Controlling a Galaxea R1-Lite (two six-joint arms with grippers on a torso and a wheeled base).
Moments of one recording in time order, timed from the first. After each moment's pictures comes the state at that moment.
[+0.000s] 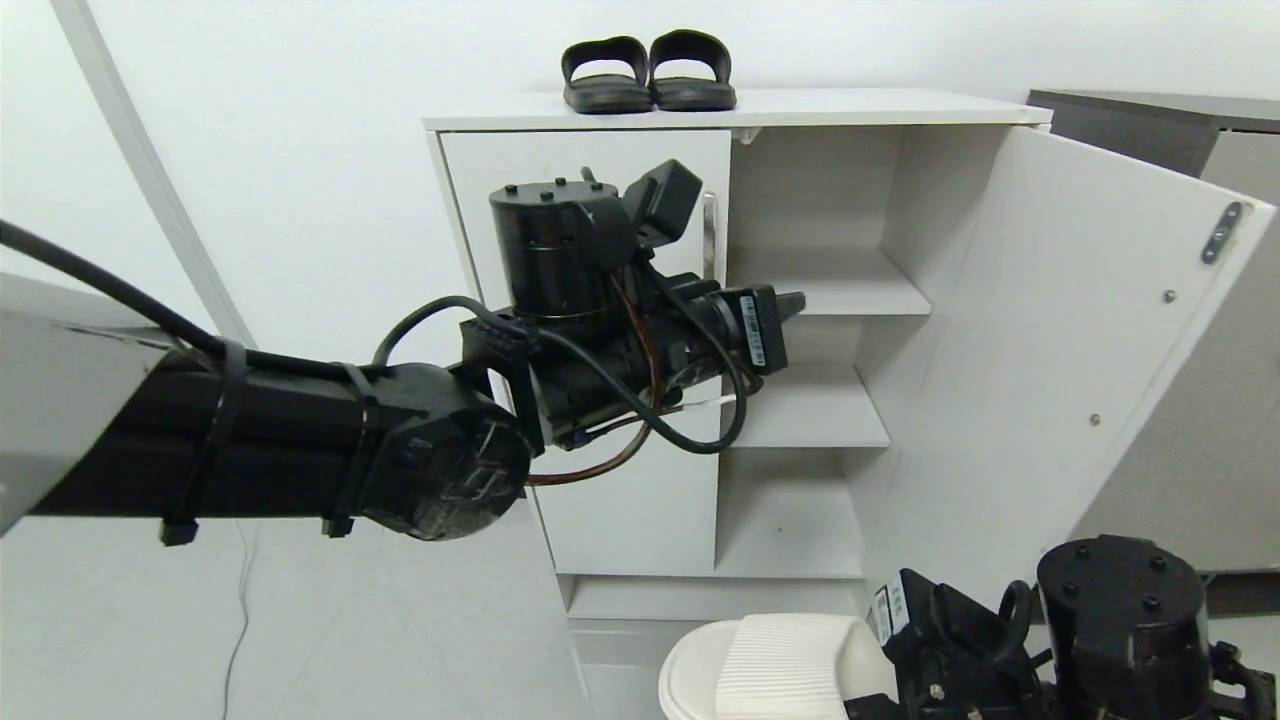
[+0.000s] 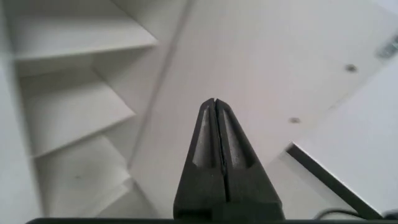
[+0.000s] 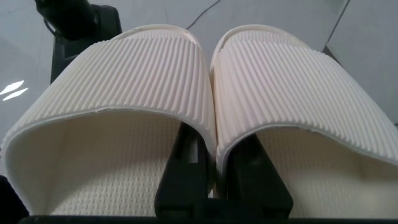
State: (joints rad) left arm -0.71 1.90 -1.28 -0.68 -0.21 -0.32; right arm 0.82 1.65 -0.33 -0.92 0.49 -0.07
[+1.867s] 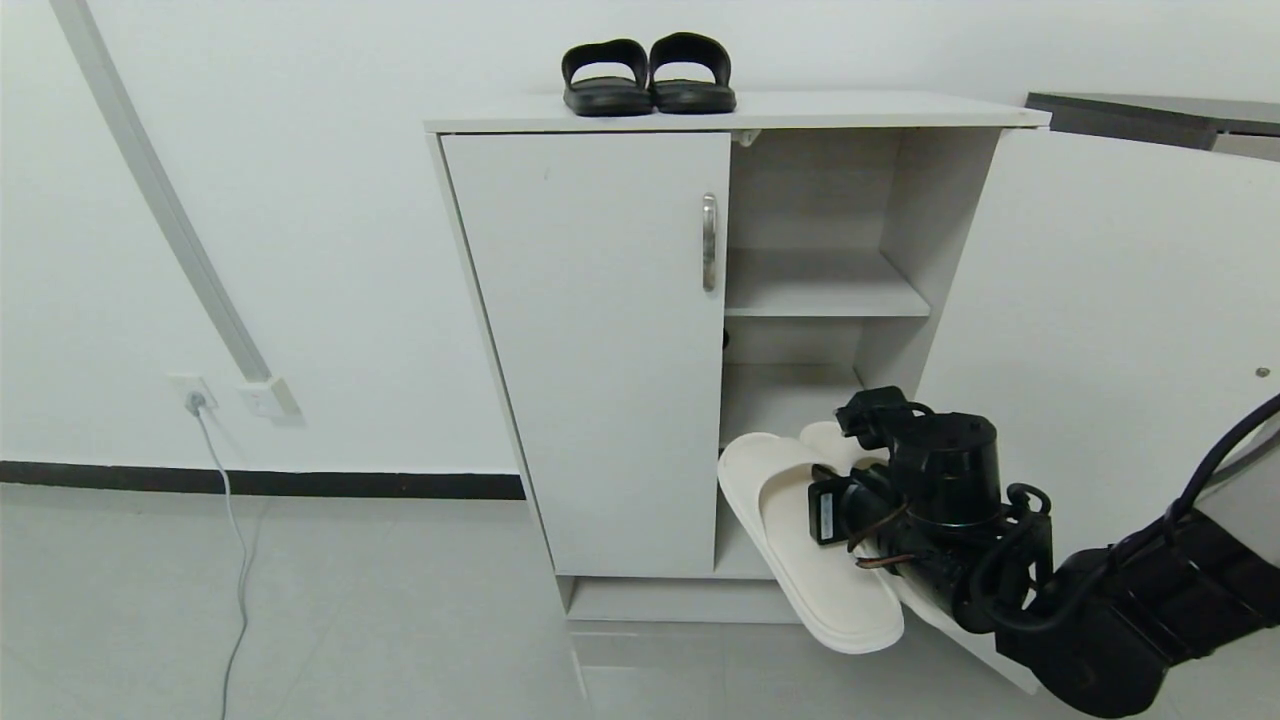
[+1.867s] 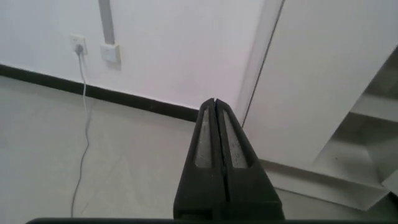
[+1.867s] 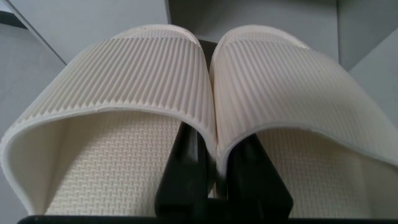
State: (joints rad) left arm 0.00 0.03 -0.03 -0.03 0.24 -0.09; right arm 0.66 1.96 -0.74 -0.93 -0.39 0.13
